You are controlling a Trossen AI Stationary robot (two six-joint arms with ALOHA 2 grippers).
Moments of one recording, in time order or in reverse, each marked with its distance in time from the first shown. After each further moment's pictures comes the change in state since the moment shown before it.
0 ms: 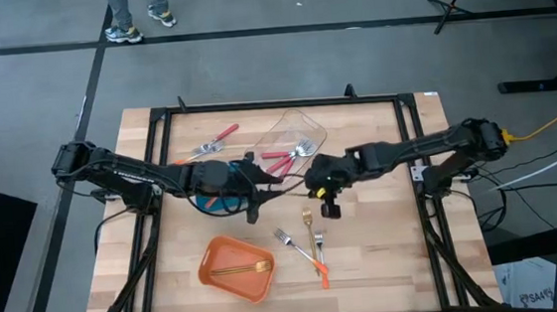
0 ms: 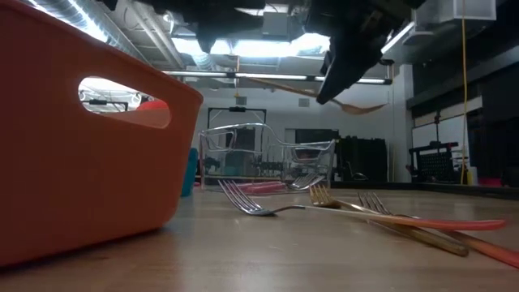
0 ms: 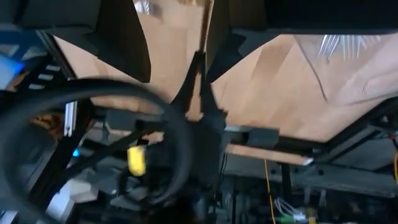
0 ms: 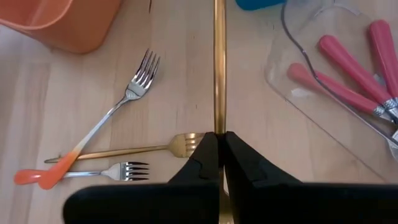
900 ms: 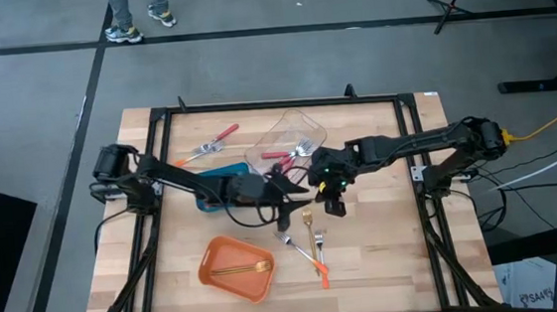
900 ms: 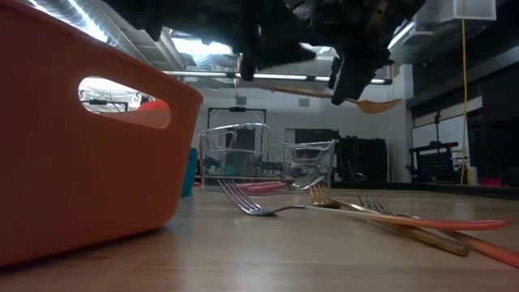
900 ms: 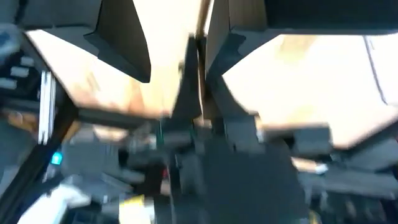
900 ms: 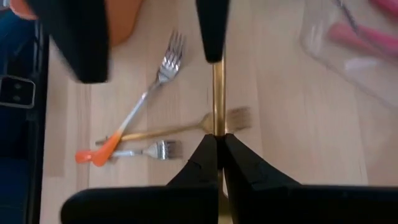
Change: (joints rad) left arm -0.009 0.365 0.133 0.221 -0.027 0.007; right arm -0.066 0.000 0.001 -0.076 -0.215 0.065
